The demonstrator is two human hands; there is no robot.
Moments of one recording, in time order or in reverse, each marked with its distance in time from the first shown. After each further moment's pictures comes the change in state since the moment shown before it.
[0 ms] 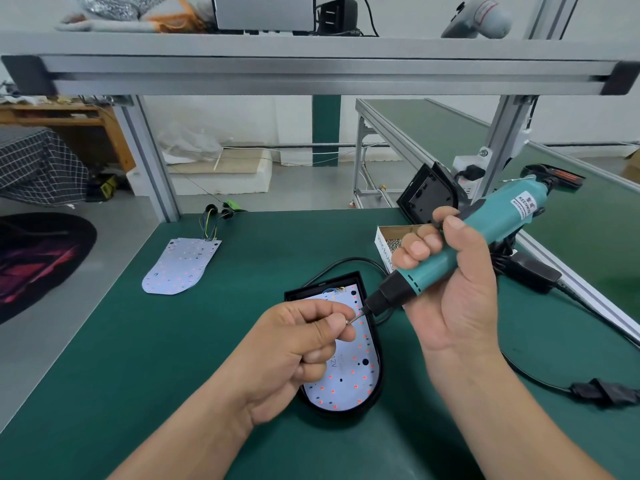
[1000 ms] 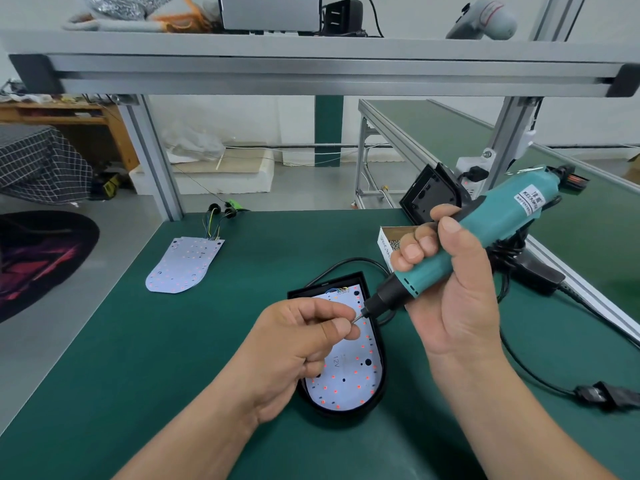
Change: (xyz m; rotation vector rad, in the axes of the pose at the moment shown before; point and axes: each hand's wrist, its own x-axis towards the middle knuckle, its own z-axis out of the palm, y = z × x) left_hand 0.001 -0.003 0.000 0.090 0.110 0.053; right_hand 0.000 0.002 -0.004 -0.104 -0.102 -0.035
